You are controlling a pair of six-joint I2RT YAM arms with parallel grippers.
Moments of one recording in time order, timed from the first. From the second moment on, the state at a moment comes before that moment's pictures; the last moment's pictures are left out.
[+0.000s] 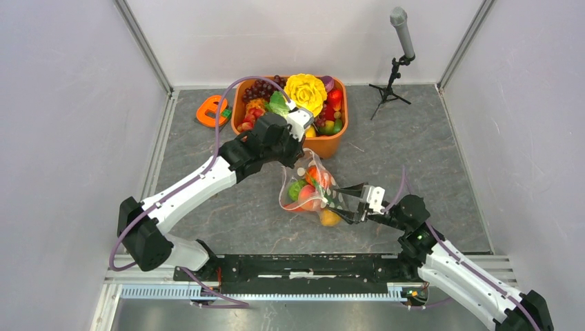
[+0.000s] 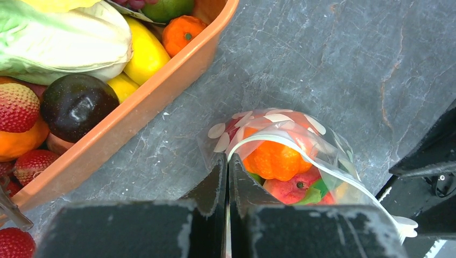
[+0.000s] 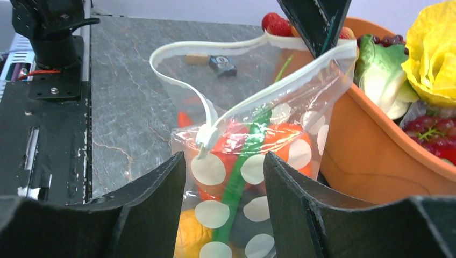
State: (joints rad) left arm -0.77 1.40 1.25 -0.43 0.06 -0.06; right arm 0.66 0.53 0.17 0.42 -0.57 -0.21
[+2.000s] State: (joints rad) left arm -0.76 1.40 1.25 -0.43 0.09 -0.09; right arm 0.78 0.63 0.14 0.51 -0.37 -0.22
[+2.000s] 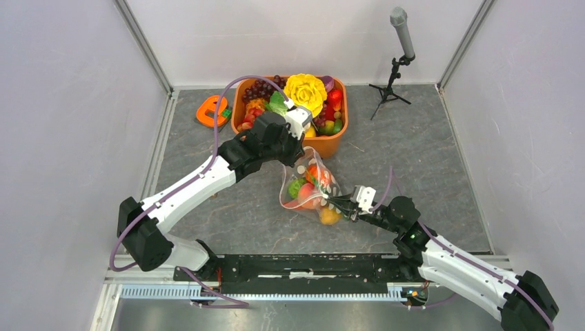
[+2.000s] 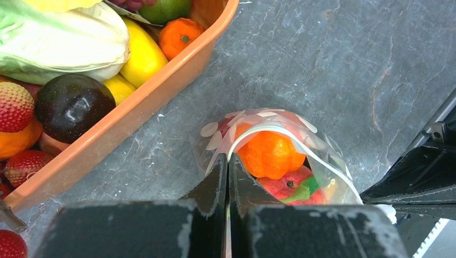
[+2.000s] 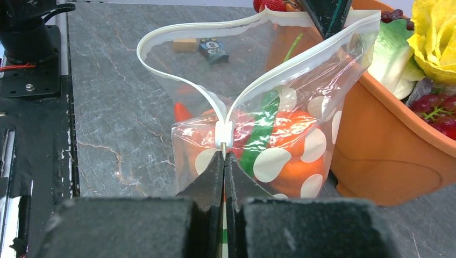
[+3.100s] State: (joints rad) left arm -0.75 1.28 1.37 -0.71 0.05 -0.09; right arm 0.78 0.63 0.64 -0.15 -0.11 -0.40
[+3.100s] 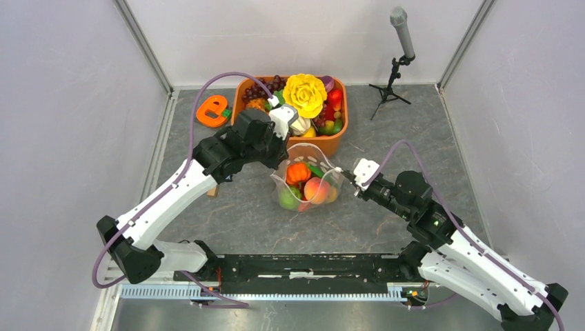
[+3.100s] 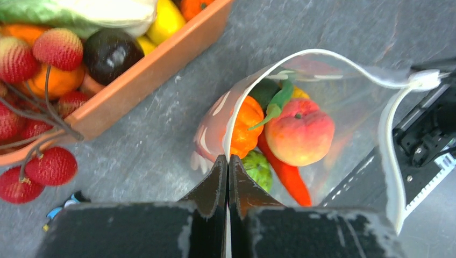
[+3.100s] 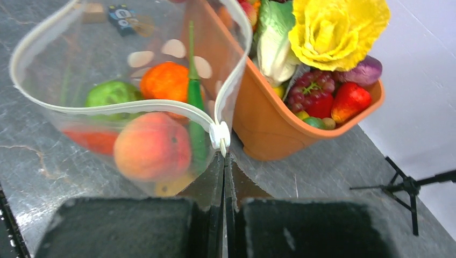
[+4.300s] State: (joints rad) left arm -0.66 1.08 1.27 -0.70 0.15 0.11; right arm 0.54 0.93 0.70 0.01 -0.23 -0.34
